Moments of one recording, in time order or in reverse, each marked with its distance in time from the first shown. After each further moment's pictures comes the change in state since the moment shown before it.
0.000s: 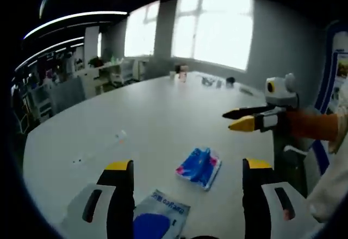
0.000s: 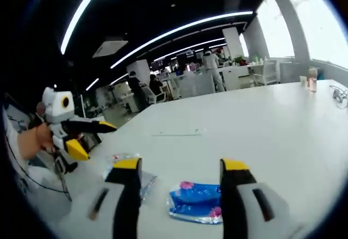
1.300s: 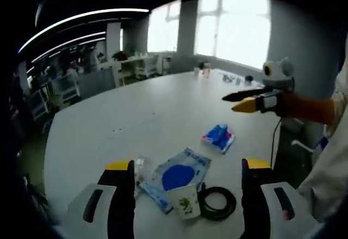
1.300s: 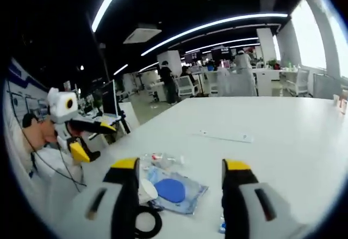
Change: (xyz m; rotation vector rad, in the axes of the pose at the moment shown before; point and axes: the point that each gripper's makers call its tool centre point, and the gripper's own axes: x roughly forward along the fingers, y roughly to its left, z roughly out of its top) left arm -0.146 0.050 -0.063 -0.071 0.017 0.174; right arm 0.053 0.134 0.004 -0.133 0.074 0.232
